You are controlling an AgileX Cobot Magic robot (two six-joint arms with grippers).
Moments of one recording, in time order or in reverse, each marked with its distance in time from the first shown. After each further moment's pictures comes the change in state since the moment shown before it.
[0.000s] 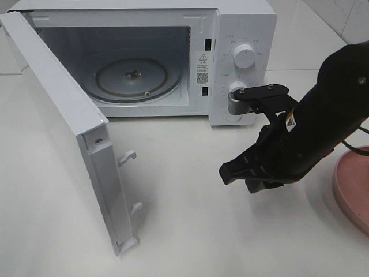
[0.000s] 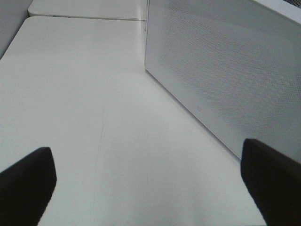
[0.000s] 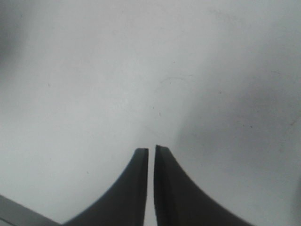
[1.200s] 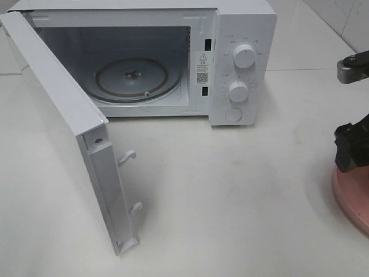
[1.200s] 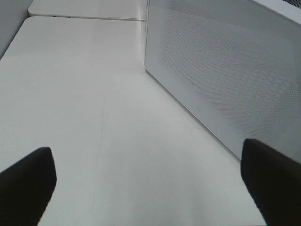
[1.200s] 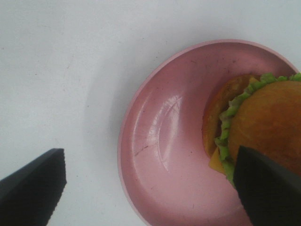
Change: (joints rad) left arm 0.000 0.000 0.000 0.000 0.000 0.000; right arm -0.390 -0.208 -0.018 -0.273 0.300 -0.133
